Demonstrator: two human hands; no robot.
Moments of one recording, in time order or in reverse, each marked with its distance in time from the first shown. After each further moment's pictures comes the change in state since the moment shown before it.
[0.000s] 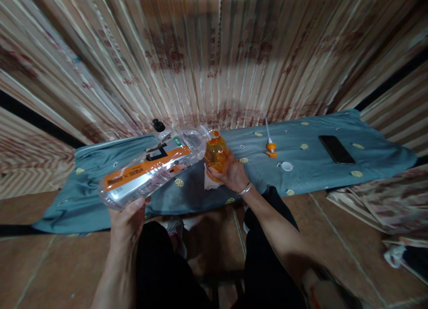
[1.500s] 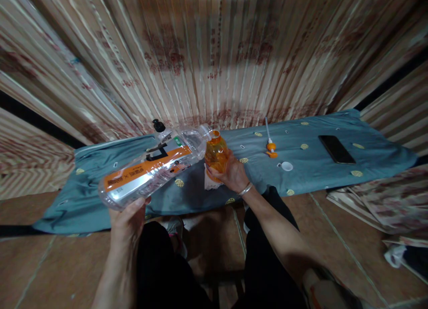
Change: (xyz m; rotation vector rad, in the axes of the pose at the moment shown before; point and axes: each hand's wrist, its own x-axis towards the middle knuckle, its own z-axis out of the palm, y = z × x) left_hand -0.001 0.003 0.004 0.006 0.025 -0.005; right_hand 0.000 -0.001 0.000 -0.003 0.003 0.004
